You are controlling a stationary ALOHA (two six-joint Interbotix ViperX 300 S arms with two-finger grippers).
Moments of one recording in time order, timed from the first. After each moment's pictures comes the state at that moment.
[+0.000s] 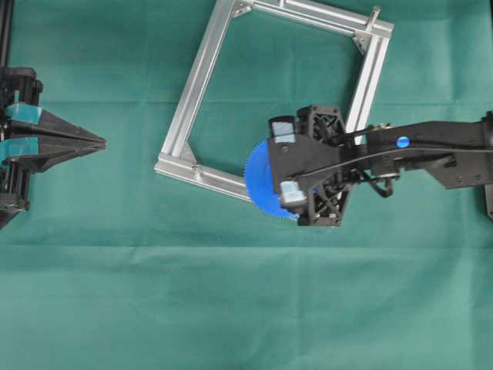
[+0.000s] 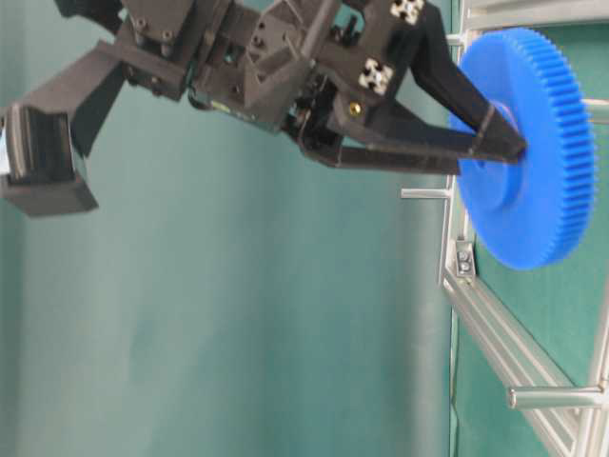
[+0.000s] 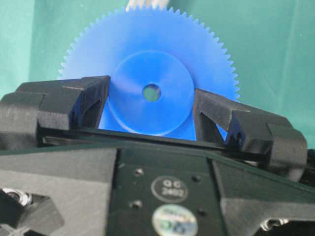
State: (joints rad) left arm 0.00 -0.96 1.17 -0.02 -0.14 0.00; right arm 0.04 0.01 0.43 -0.18 0.71 0.32
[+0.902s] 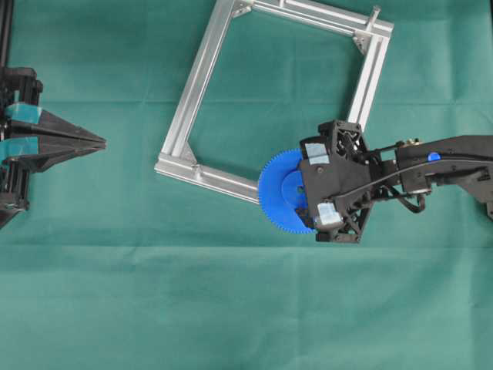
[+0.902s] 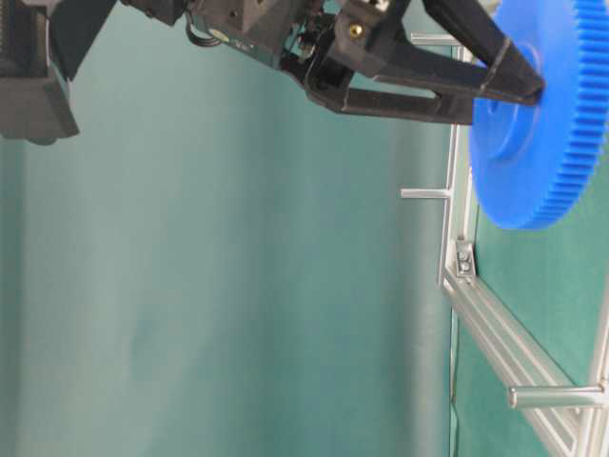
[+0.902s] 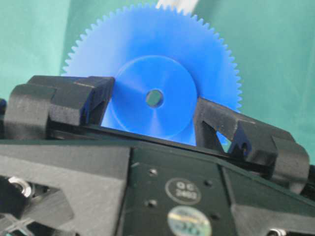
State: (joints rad) left arm 0.00 -0.96 1.17 -0.02 -0.14 -0.01; right arm 0.11 -0.06 0.54 -0.16 0.62 0.42
